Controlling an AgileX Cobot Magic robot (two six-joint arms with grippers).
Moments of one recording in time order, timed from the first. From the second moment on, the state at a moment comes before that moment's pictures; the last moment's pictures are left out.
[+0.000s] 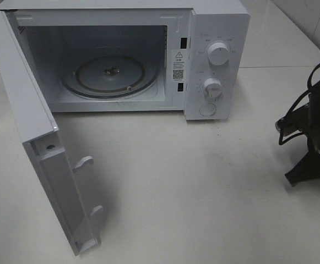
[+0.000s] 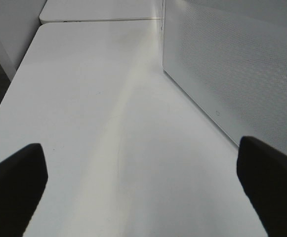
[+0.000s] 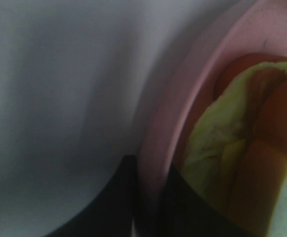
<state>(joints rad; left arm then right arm) 0.06 0.00 -0.50 -0.07 1.03 0.10 0.26 1.86 -0.71 -1.09 0.61 0.96</state>
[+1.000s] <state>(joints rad) 0.06 0.00 -0.50 -0.07 1.03 0.10 0.26 1.81 -0.71 -0.99 0.59 0.90</state>
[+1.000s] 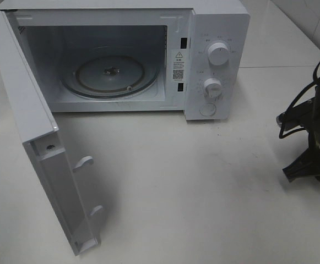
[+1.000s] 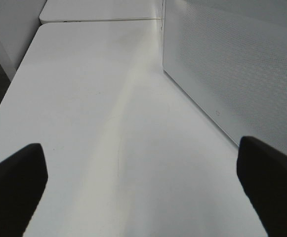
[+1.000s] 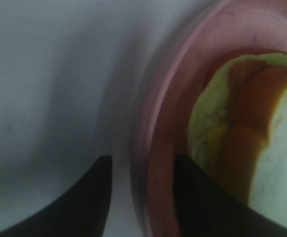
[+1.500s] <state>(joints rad) 0.06 0.00 -0.50 -0.07 1.03 0.10 0.26 1.60 -0.71 -0.68 0.60 0.60</state>
